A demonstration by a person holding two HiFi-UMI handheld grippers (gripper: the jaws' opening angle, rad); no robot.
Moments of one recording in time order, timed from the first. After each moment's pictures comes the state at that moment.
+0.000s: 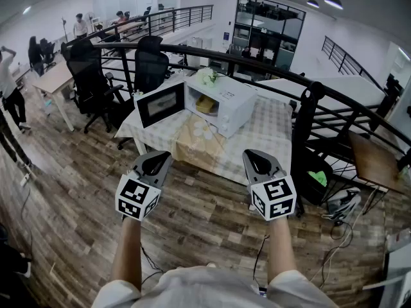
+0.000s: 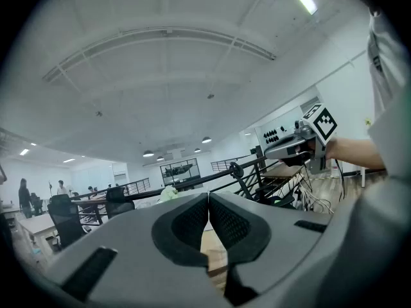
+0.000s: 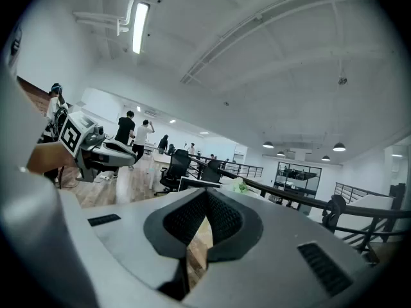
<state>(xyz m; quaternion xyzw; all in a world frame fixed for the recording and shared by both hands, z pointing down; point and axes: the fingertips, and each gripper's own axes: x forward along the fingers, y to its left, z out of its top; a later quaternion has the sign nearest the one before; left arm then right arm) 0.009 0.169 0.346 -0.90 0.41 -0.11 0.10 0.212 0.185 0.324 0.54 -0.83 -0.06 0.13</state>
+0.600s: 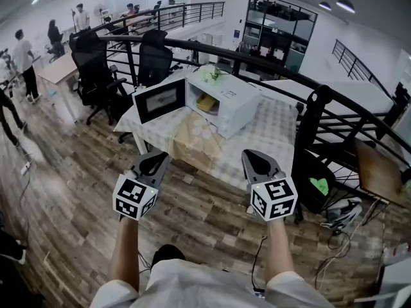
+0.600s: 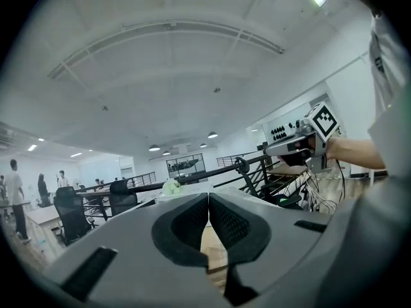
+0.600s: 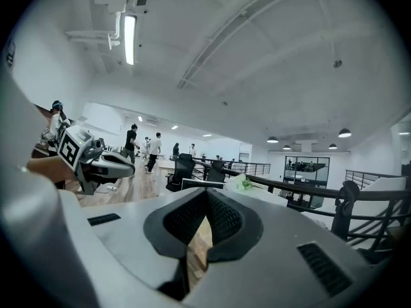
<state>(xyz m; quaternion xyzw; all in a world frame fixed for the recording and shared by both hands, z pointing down) 0.043 0.136 0.373 -0.89 0.44 -0.11 0.08 0.251 0.140 0.345 0.52 -0.85 -0.03 0.10</state>
